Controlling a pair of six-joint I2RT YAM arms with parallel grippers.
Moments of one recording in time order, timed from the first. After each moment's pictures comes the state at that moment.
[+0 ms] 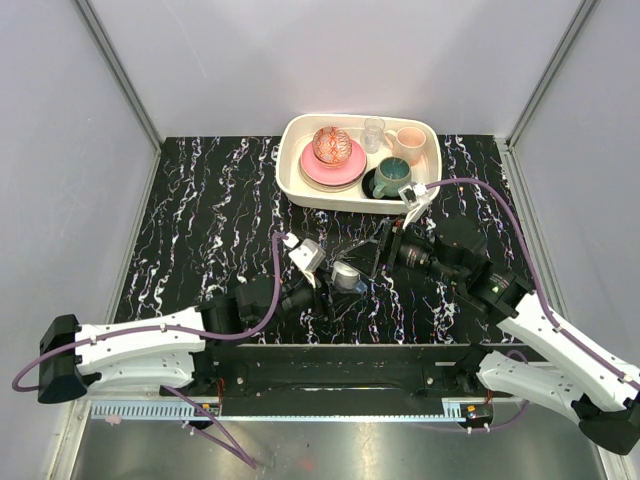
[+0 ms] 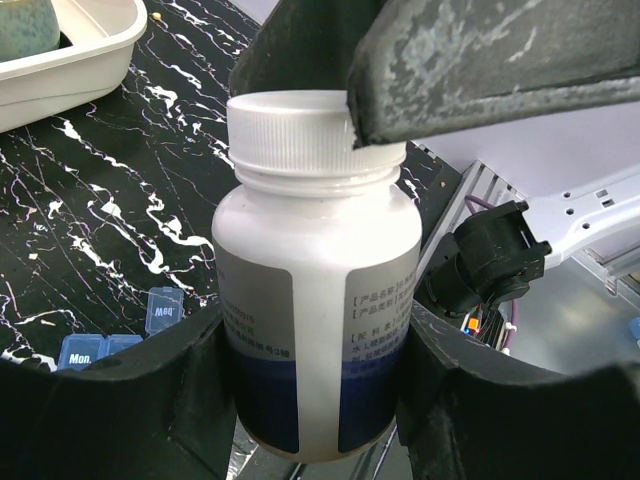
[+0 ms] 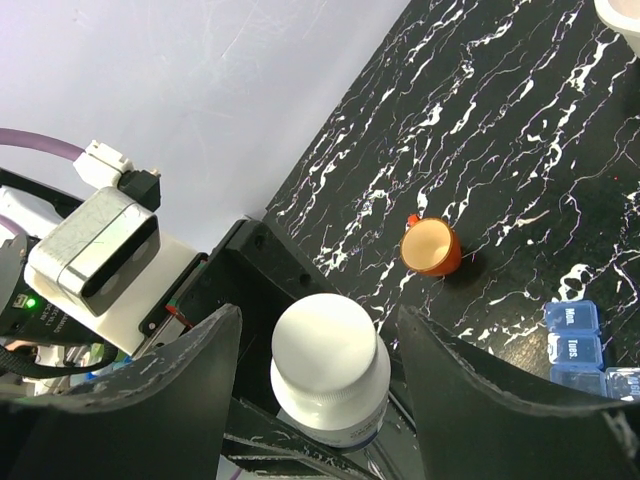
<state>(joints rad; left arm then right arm) -1.25 0.95 0.65 0.20 -0.20 -0.41 0.82 0.87 0.96 -0.23 -0.23 0.70</state>
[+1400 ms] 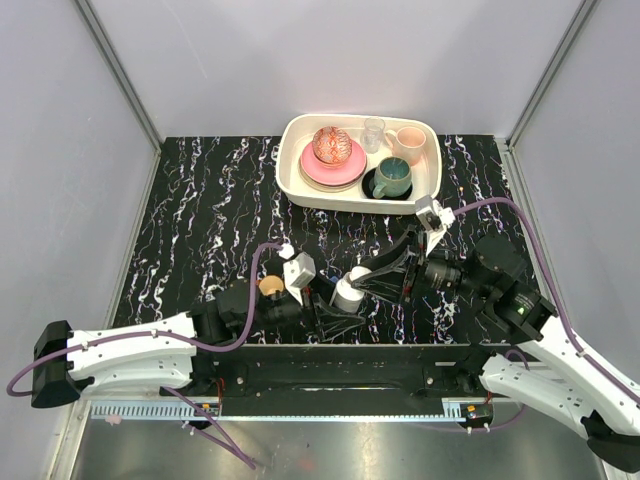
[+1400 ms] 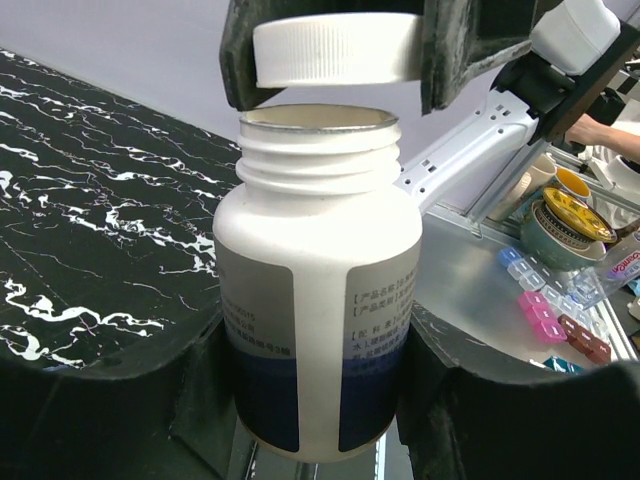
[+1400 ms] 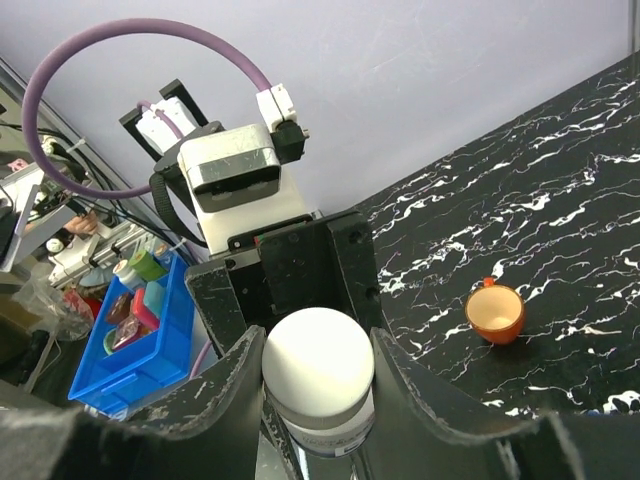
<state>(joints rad) -1.25 0.87 0.58 0.38 0.12 -0.37 0.82 0.71 0.90 -0.11 -0.52 0.50</state>
